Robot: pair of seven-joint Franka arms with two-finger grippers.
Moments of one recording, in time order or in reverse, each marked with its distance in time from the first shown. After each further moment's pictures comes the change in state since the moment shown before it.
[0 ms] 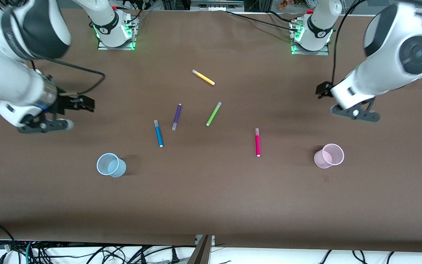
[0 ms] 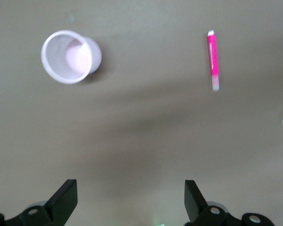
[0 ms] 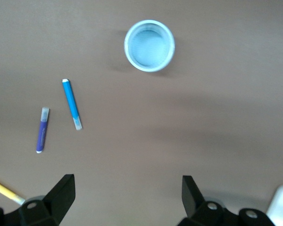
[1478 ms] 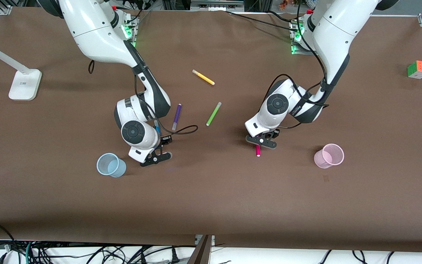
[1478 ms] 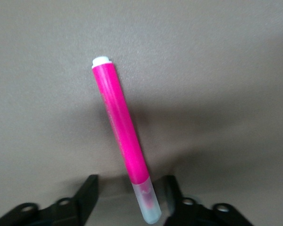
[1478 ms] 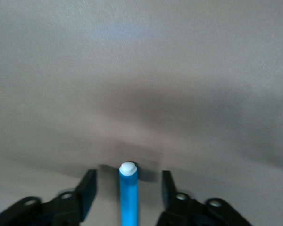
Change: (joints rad) left arm -0.216 0.467 -0.051 -0.185 0.267 0.795 -0.337; right arm 0.226 0.487 0.002 -0.016 0.081 0.523 0.015
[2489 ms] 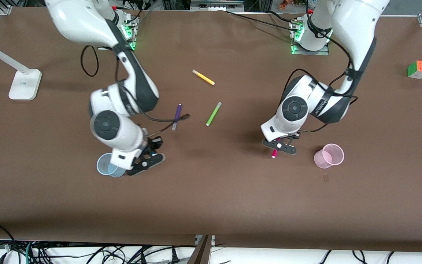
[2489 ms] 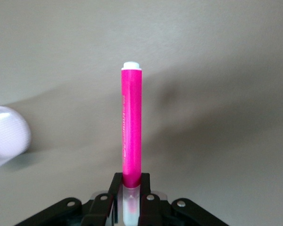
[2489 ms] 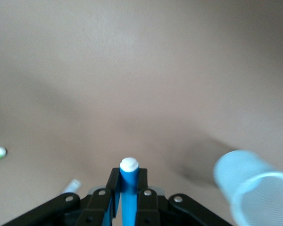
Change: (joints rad) left arm 0.058 -0.122 0.011 0.199 0.003 -0.491 0.202; right arm -0.069 -0.102 -0.017 0.281 0.026 -0.232 -0.348
